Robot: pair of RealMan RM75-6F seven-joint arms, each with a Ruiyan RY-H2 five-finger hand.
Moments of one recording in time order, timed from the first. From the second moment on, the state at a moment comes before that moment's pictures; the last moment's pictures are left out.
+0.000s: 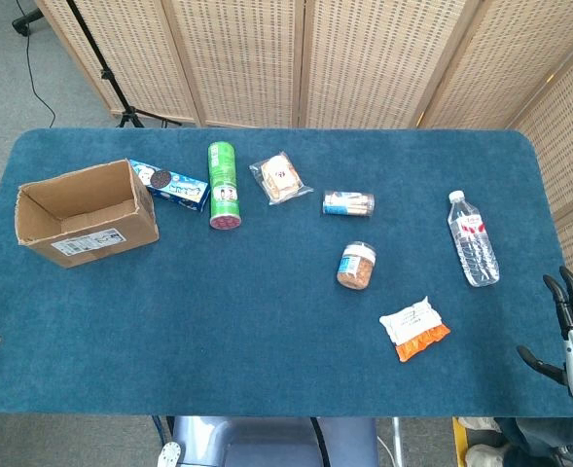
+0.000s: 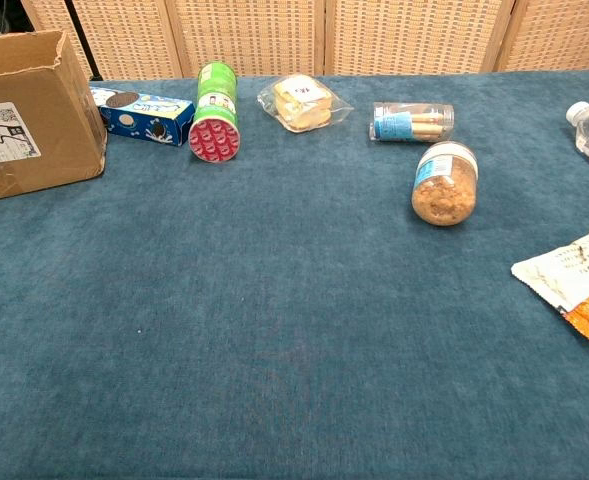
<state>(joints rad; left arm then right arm) -0.05 -0.92 -0.03 -1.65 1.51 1.52 -0.18 0.01 -1.06 0.09 -1.66 -1.57 1.65 0.06</state>
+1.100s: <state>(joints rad) -0.08 -0.91 -0.03 -1.66 1.49 1.45 -0.16 0.33 -1.07 -0.03 -1.48 -1.76 1.09 0.15</state>
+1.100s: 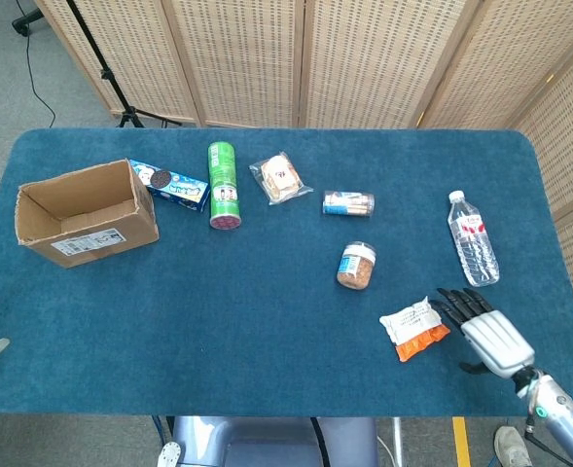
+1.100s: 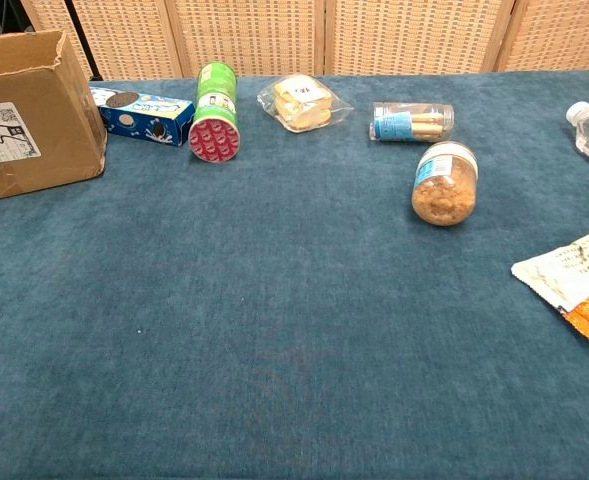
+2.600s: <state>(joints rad) -0.08 -0.90 -0.03 -1.66 1.47 1.42 -0.20 0.55 -1.15 0.04 -1.82 -1.70 0.98 -0.13</state>
